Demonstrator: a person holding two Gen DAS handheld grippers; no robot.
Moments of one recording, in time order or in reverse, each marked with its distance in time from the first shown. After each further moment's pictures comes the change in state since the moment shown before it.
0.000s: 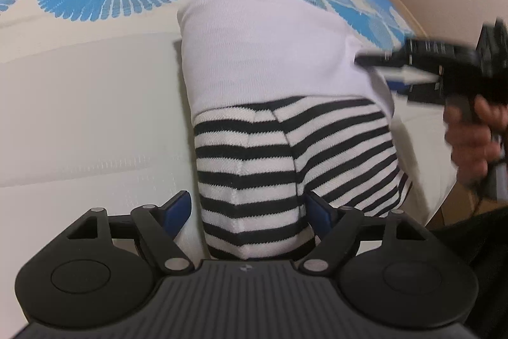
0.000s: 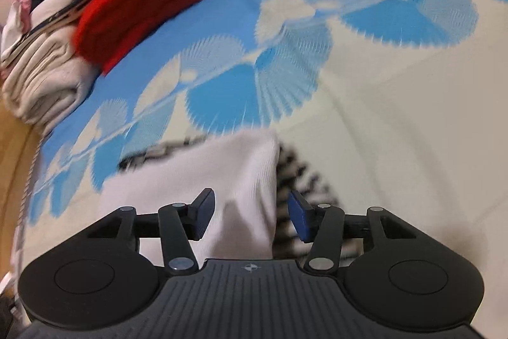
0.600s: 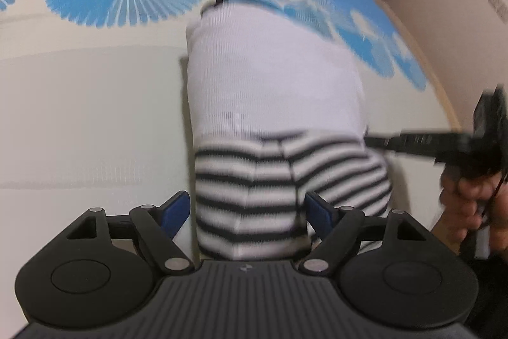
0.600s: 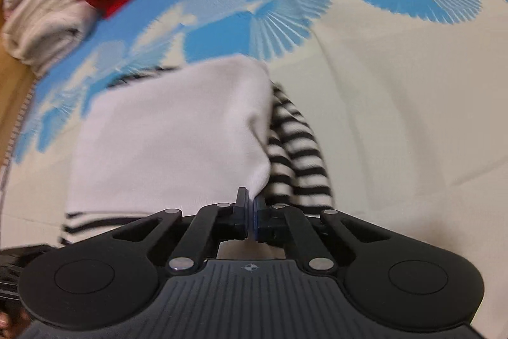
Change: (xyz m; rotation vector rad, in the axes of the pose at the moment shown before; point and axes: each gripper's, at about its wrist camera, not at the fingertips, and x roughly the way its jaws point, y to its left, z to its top) left arm -0.006 0.004 0.017 -0.091 -0.061 -0.035; right arm -0.006 -0.009 -0.031 -0.151 0.092 -0.135
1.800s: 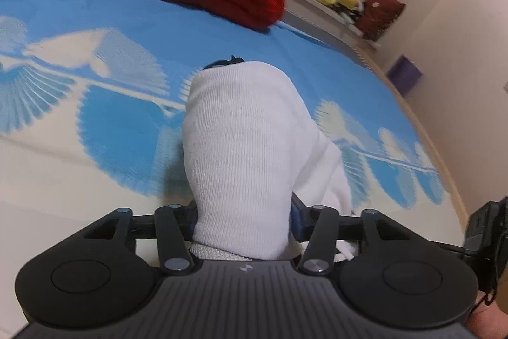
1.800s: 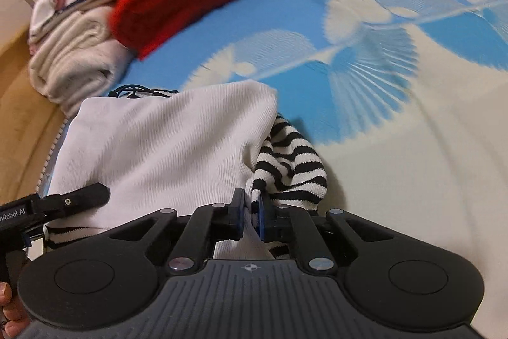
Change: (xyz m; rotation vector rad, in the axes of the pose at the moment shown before) left arm -0.016 0.049 0.126 -0.089 -0.304 0.087; right arm 0.050 0.086 0.064 0.017 -0.172 0.178
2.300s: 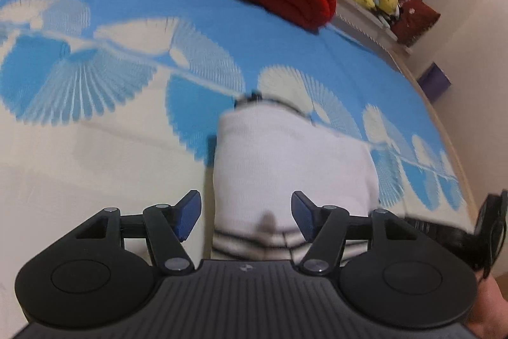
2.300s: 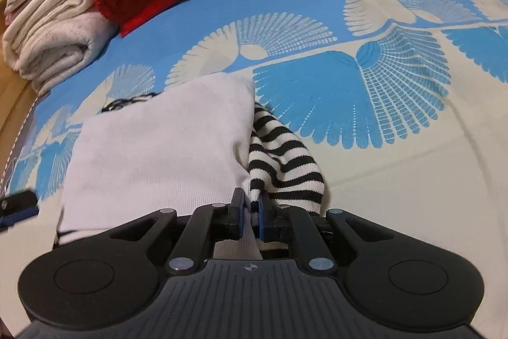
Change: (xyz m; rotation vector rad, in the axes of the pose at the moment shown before) left arm -0.045 0.087 0.003 -0.094 0.086 0.036; right arm 0.039 0.038 0.000 -0.027 0.040 -0.140
